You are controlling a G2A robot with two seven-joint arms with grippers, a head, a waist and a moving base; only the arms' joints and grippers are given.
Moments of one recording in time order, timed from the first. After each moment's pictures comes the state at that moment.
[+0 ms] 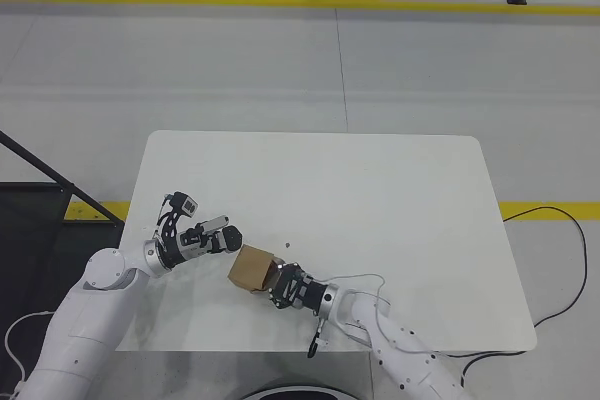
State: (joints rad) left arm 1.13 -1.03 -1.32 -1.20 -0.65 -0.42 -1.16; right arm -1.10 -1.36 0.81 -1.28 -1.51 -0.52 -0.20
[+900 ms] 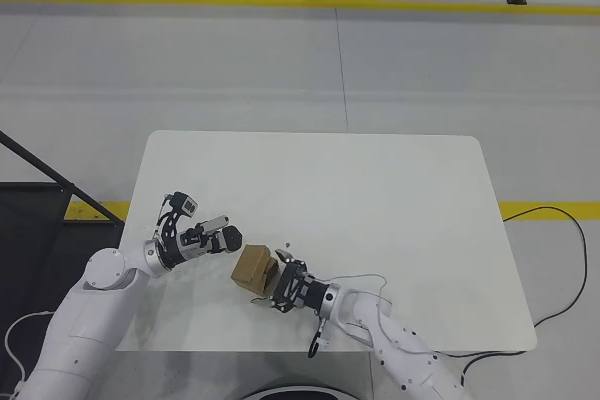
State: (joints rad) left arm 1.13 -1.03 -1.32 -1.20 -0.65 -0.42 -1.16; right arm -1.11 -1.36 0.82 -1.30 -1.51 -0.53 -0.18
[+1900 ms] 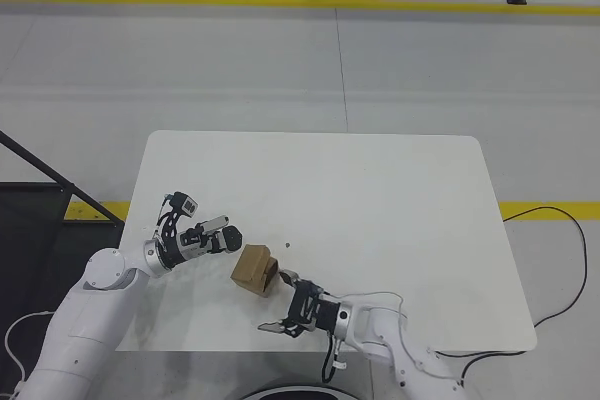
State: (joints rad) left arm 1.13 -1.03 -1.32 -1.20 -0.65 -0.42 -1.16; right arm -1.26 -1.30 0.92 -1.49 -1.41 -0.68 -0.06
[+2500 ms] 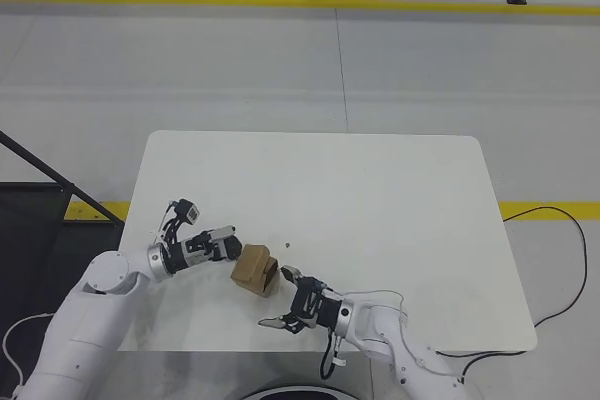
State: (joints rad) left arm 1.15 -1.02 -1.32 -1.22 -0.54 -0.38 -1.15; right arm -1.25 -1.29 0.92 -1.48 -1.38 -0.68 -0.09
